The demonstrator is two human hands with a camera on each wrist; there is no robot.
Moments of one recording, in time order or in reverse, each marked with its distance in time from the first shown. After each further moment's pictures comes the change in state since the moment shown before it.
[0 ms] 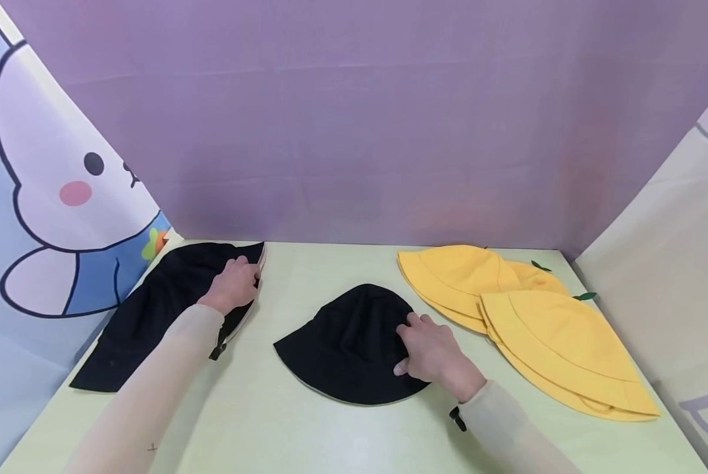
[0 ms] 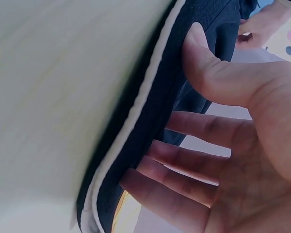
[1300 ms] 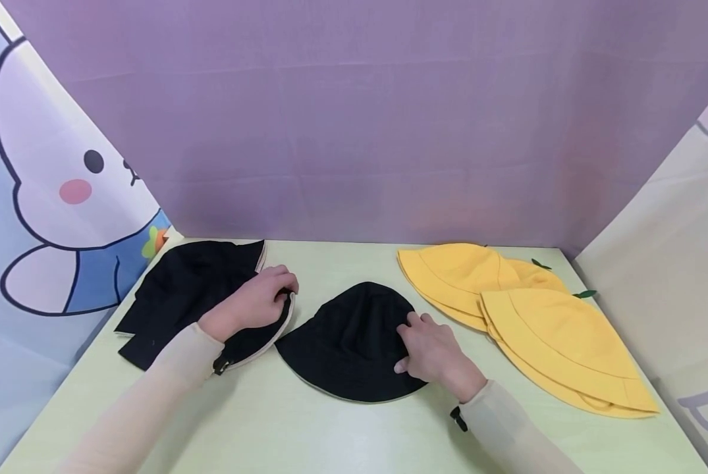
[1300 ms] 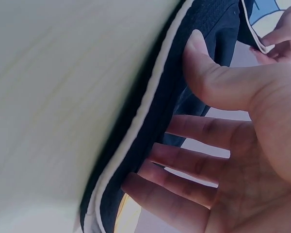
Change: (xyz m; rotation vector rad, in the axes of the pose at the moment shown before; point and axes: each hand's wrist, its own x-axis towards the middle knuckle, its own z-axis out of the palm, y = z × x) left_hand -0.044 0.056 -0.018 -0.174 0.184 0.592; right_hand -0.002 -0.002 0.002 -0.015 -0.010 0.009
